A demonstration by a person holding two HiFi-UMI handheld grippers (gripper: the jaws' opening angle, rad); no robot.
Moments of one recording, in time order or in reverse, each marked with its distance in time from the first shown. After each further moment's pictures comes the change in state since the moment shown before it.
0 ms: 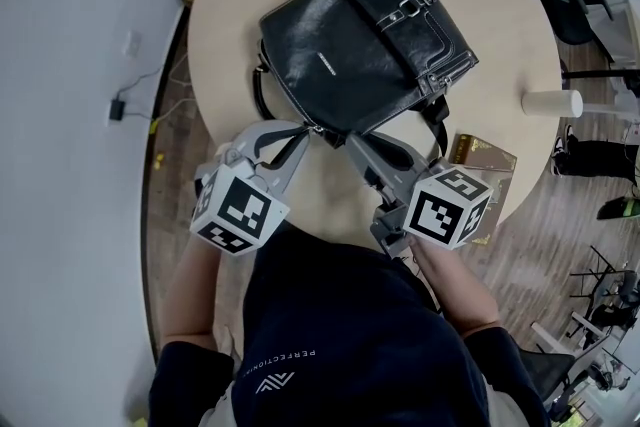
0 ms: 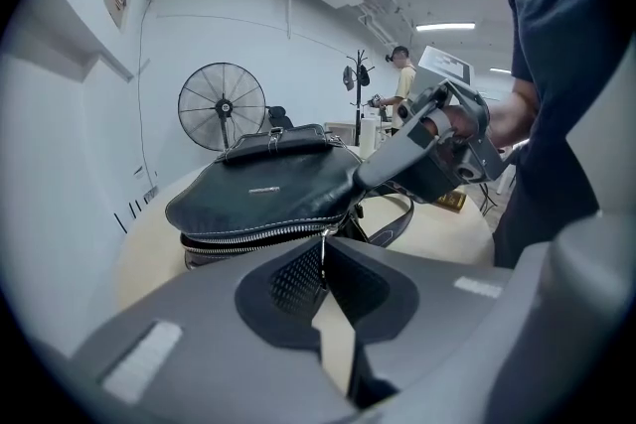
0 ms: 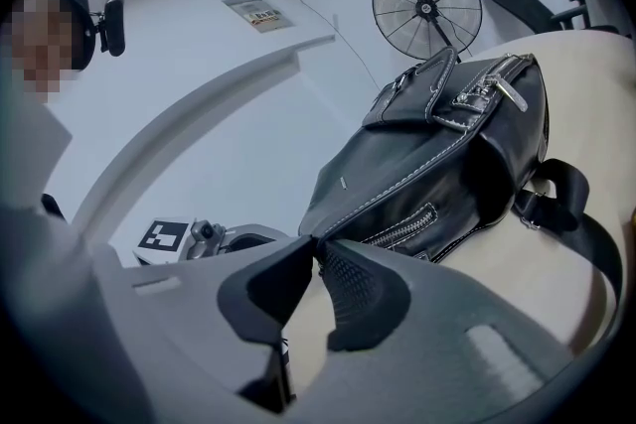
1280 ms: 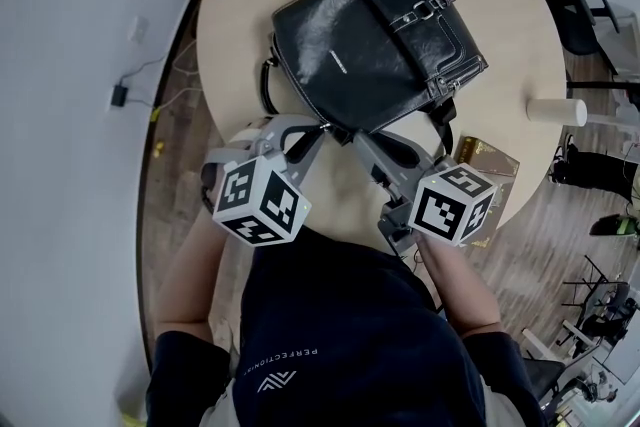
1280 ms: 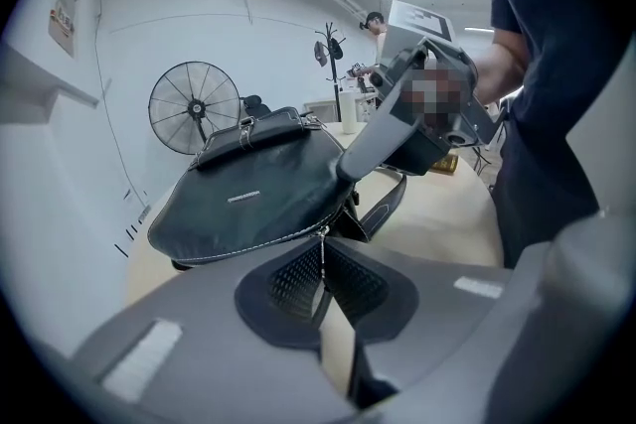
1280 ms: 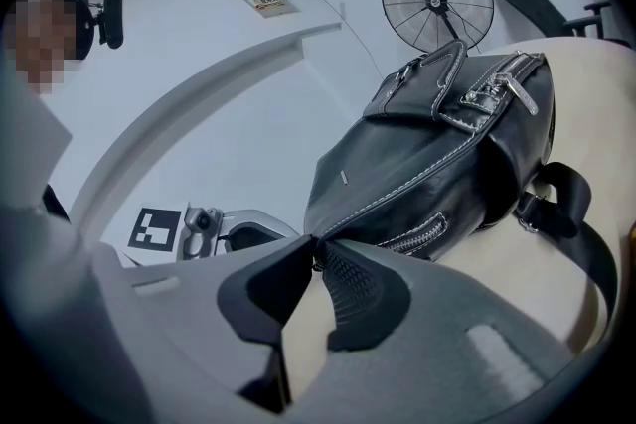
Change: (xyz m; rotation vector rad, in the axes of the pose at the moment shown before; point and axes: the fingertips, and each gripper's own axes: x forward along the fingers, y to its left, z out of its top) left arm 0.017 -0.012 -0.007 0.196 0.132 -0.018; right arm 0.003 -0.007 -0.009 -0.046 0.071 -0.012
